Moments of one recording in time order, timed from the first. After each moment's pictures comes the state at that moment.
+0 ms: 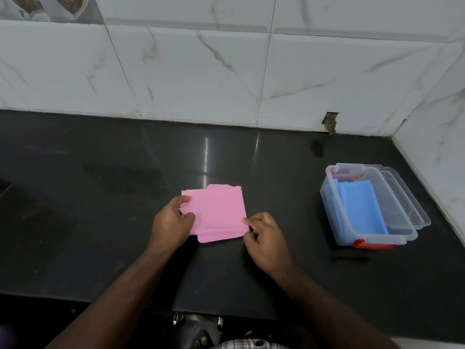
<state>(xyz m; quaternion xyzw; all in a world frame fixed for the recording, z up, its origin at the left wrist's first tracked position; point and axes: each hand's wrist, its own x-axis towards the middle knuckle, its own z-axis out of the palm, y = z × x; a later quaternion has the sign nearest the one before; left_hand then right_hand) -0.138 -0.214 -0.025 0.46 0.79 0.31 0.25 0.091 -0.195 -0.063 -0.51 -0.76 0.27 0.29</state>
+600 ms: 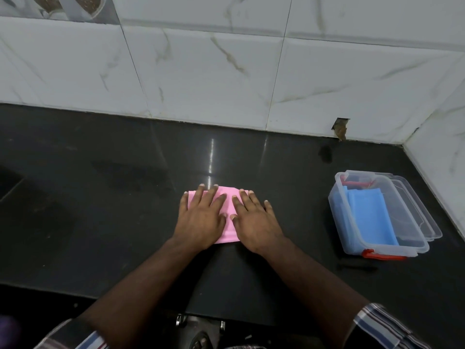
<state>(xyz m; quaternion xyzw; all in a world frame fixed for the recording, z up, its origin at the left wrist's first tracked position) -0.113 -0.195 -0.035 0.70 0.71 0.05 0.02 0.048 -0.148 -0.052 -0.49 -0.87 0.10 0.01</state>
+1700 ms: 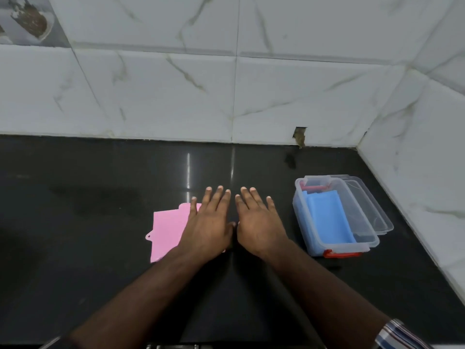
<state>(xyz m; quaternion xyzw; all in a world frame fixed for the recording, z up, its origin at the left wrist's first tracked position) -0.031 -0.169 0.006 0.74 0.66 0.11 0.09 0.112 -0.139 0.009 -0.54 -0.84 0.07 0.02</state>
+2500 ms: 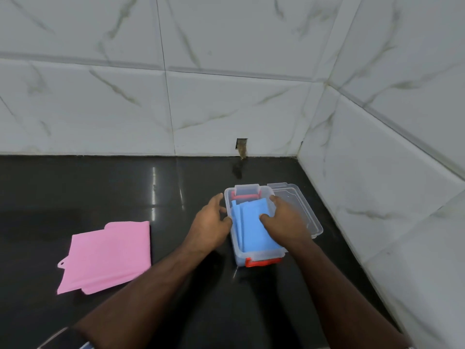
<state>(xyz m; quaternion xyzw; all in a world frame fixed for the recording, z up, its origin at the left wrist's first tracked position) 0.125 -0.120 0.025 0.62 0.62 0.31 0.36 0.306 -0.120 0.051 -0.73 -0.62 0.22 0.18</state>
